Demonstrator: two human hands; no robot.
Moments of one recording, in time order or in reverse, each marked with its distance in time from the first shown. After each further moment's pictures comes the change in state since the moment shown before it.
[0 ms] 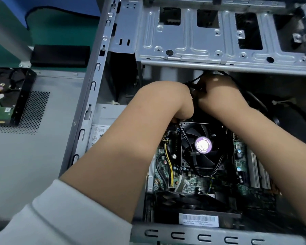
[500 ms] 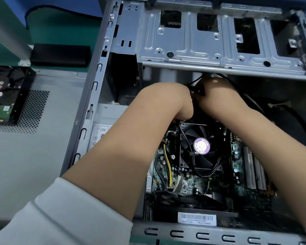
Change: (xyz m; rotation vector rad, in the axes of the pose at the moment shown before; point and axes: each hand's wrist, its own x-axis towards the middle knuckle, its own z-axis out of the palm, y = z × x) left_hand 0.004 -0.002 0.000 0.042 0.024 0.027; right_hand -0.001 -0.003 -0.007 0.015 -0.086 -0.015
